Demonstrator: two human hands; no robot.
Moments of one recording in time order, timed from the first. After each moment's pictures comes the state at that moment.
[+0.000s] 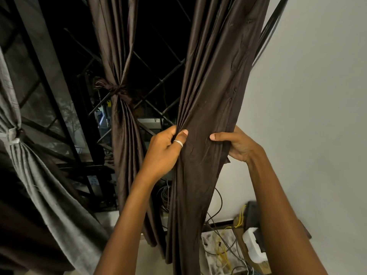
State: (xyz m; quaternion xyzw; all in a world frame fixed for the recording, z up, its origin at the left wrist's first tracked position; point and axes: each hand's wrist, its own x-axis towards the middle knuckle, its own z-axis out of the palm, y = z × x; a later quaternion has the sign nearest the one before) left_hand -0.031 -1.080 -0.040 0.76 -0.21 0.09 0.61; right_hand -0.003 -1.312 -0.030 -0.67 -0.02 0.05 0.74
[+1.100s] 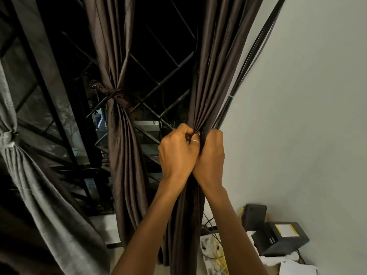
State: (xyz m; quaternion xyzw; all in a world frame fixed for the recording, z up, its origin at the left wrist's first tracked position) left_hand -0.030 -1.133 -0.042 0.83 -0.10 0.29 0.47; right_hand -0.037 -1.218 -0.074 -0.83 0.00 -0.44 0.35
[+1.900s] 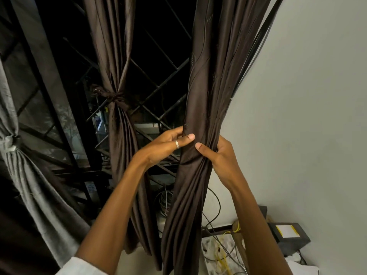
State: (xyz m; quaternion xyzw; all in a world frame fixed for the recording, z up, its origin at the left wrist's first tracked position) left_hand 0.018 -1.084 -0.033 0.68 -0.33 -0.18 0.63; right_hand -0.054 -1.258 -0.047 -0.73 -0.07 -0.17 0.66
